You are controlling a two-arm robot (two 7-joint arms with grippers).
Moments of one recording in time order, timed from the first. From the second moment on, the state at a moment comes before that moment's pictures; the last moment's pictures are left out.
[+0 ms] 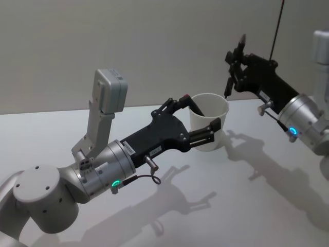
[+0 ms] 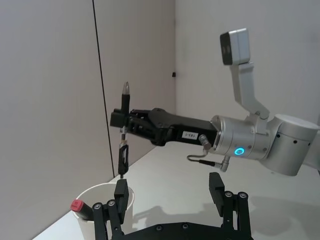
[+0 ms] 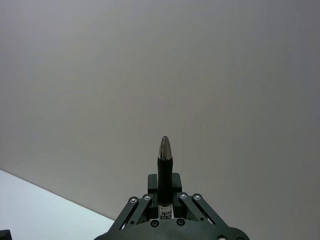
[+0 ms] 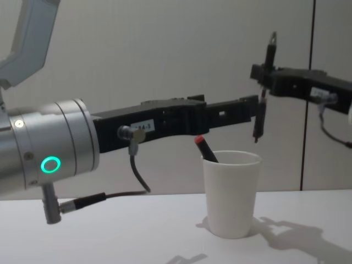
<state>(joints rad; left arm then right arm) -0.20 0.39 0.38 -1.74 -0.51 0.12 -0.51 0.36 0.24 -0.27 -1.47 0.37 -0.04 0.38</state>
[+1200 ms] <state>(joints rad) -0.20 0.39 0.38 -1.74 -0.51 0.12 -0.51 0.45 0.16 -0.32 -1.23 0.31 -0.08 0.43</state>
